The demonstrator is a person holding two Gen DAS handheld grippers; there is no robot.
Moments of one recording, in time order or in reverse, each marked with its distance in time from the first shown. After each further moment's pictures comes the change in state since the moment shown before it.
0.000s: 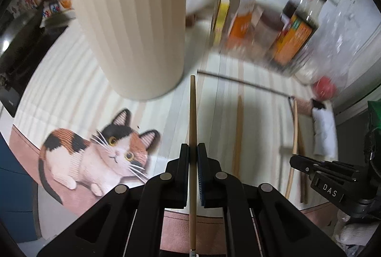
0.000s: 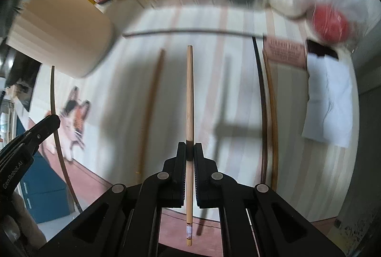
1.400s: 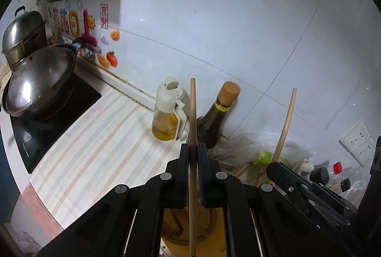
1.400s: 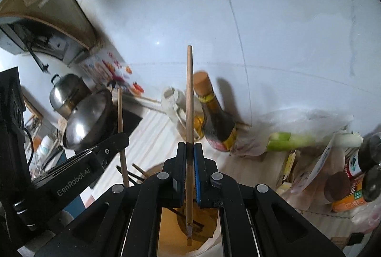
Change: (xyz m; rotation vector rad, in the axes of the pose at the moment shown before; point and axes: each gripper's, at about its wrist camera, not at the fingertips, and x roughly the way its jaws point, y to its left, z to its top) left arm -0.040 0.123 0.237 -0.290 -0.294 0.033; right arm -0.070 0.223 0.238 -0.255 -0.388 0.264
